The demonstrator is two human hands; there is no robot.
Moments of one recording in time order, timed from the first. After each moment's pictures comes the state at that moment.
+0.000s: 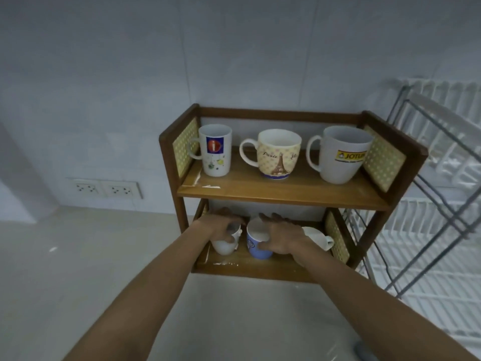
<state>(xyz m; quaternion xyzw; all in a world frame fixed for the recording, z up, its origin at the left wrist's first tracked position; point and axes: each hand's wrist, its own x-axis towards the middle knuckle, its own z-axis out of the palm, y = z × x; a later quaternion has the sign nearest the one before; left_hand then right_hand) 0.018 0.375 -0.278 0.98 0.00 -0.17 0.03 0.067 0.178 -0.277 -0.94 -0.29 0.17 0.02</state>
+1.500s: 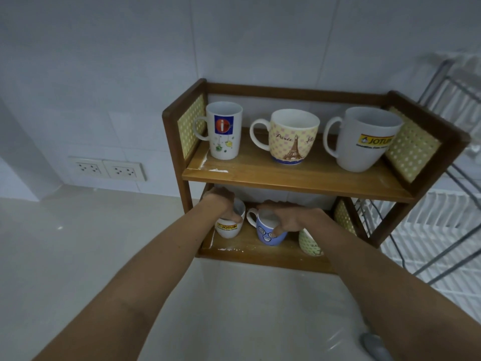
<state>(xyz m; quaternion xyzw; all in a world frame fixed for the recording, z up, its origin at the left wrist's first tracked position) 0.032 0.366 -0.261 0.97 0.12 -0.21 -0.05 0.101 0.183 -0.276 -0.88 -0.41 0.26 0.04</state>
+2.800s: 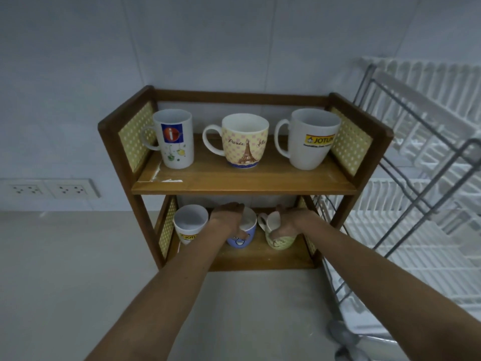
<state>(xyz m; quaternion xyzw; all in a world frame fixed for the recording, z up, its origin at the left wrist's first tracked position) 0.055 0.280 -0.283 0.99 -0.01 -0.12 0.04 0.110 0.110 -0.271 -0.95 -0.19 0.26 -0.06</state>
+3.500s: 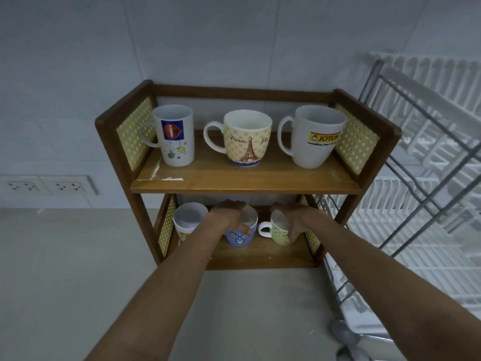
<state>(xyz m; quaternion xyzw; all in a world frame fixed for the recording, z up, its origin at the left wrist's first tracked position) 0.062 0.287 -0.279 0.98 -0.01 -0.18 0.08 0.130 0.097 -0.277 -0.92 -0.27 0.26 -0.06</state>
